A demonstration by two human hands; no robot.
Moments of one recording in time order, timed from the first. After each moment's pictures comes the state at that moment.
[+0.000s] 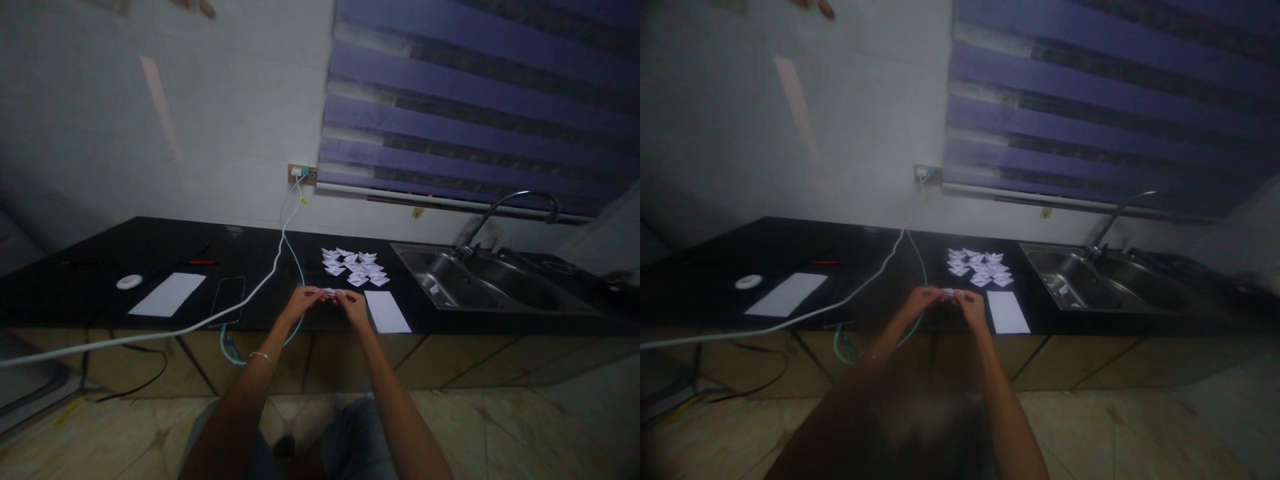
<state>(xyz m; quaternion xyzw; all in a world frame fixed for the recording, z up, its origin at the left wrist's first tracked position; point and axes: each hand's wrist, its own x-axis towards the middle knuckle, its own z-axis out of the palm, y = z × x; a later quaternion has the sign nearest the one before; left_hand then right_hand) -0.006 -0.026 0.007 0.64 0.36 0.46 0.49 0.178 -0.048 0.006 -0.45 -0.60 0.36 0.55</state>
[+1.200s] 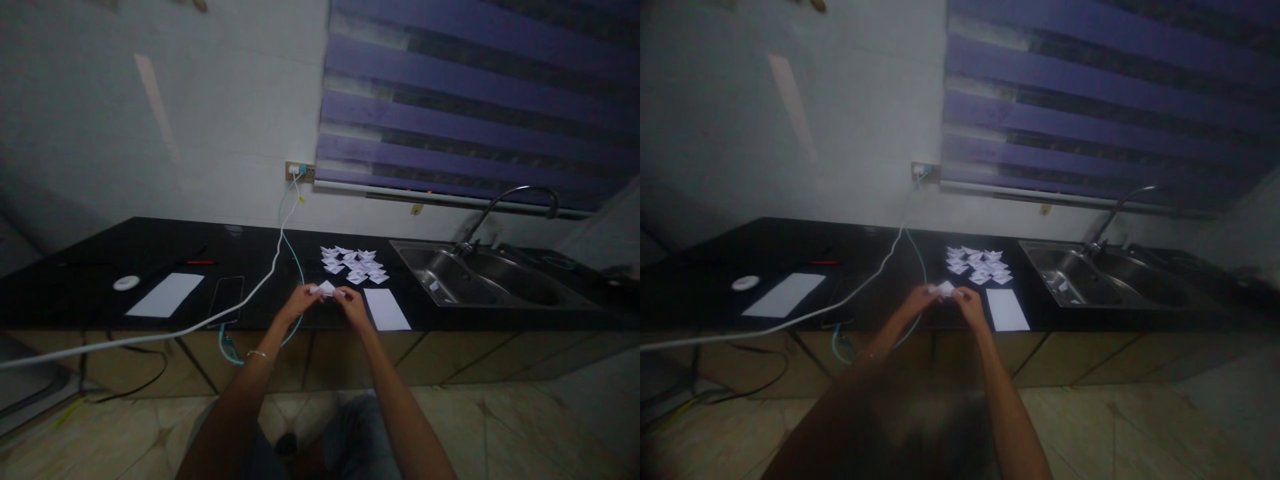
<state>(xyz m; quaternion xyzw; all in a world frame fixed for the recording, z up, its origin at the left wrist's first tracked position) -0.007 -0.025 0.009 0.67 0.34 0.46 0.48 0.181 -0.041 -0.002 -0.44 -0.63 0.34 0.54</state>
